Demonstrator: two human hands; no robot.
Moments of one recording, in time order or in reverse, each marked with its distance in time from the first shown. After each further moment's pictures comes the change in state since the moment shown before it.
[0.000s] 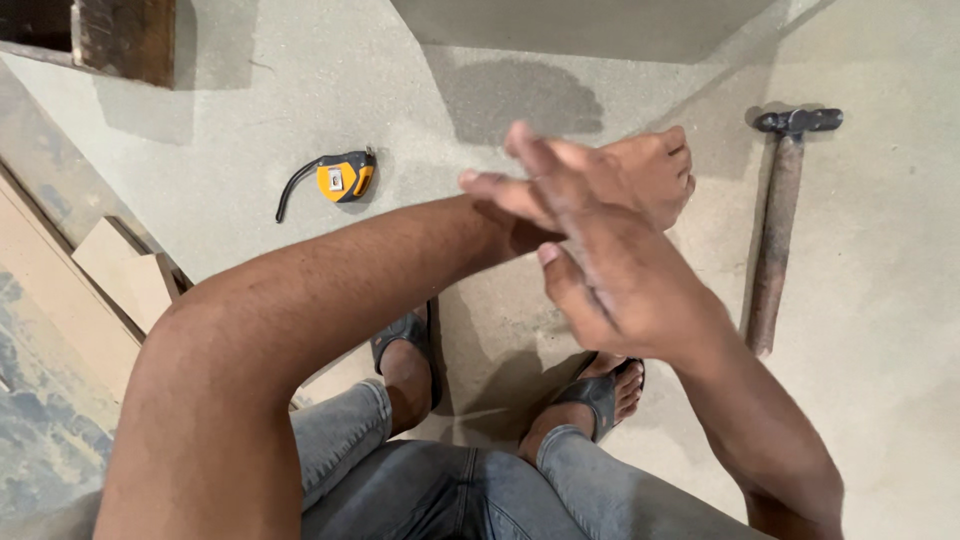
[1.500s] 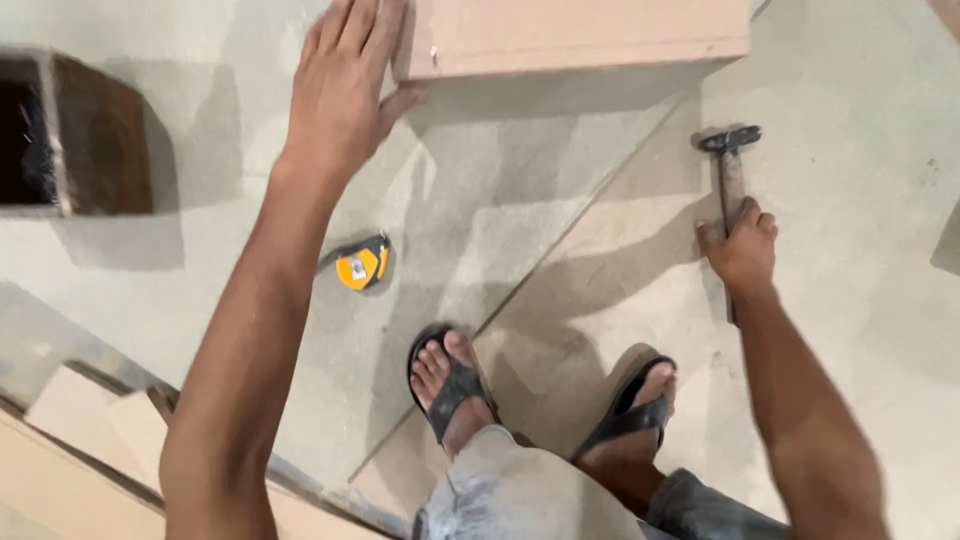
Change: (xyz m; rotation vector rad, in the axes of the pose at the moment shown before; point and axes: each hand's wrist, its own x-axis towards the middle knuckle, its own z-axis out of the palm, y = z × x) left_hand -0.232 -0.160 0.149 -0.494 1.103 -0.743; right_hand -0.251 0.216 0.005 -0.831 0.272 1.281
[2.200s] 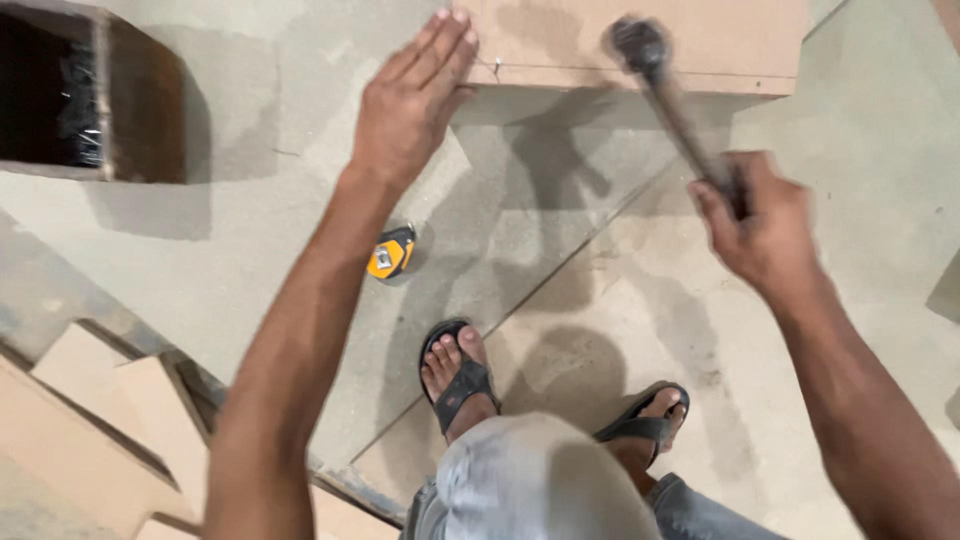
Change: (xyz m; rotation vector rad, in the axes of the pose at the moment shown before) left_hand -0.017 -0.011 0.027 -0.075 0.157 0.028; right_hand -0.026 -0.242 -0.200 0.252 0.045 -0.629
